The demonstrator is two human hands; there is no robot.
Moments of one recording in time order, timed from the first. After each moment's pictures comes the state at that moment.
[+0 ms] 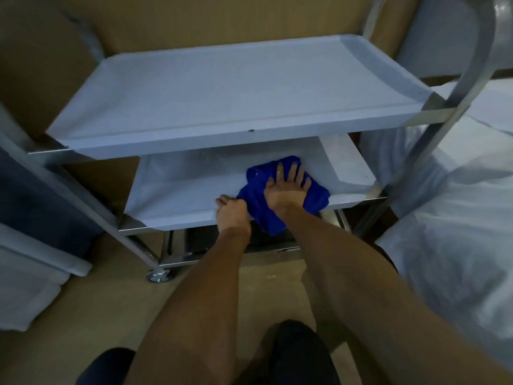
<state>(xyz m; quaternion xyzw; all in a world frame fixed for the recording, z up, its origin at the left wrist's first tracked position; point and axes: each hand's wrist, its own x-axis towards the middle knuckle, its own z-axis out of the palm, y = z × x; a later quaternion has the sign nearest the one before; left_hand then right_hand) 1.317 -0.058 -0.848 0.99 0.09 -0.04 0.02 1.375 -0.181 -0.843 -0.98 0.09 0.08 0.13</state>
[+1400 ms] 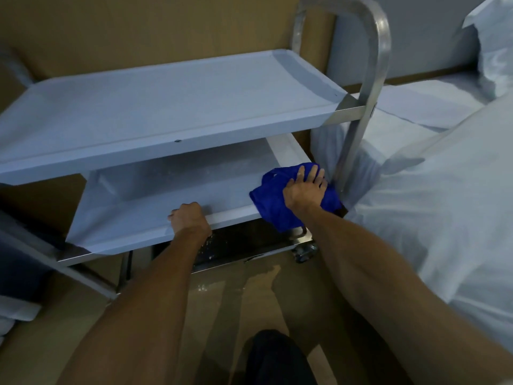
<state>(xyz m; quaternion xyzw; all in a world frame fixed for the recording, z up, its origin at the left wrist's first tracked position) 1.347 -0.080 -0.845 0.99 0.14 -0.08 0.02 1.372 -0.352 -0.843 -0.98 0.19 0.06 0.09</state>
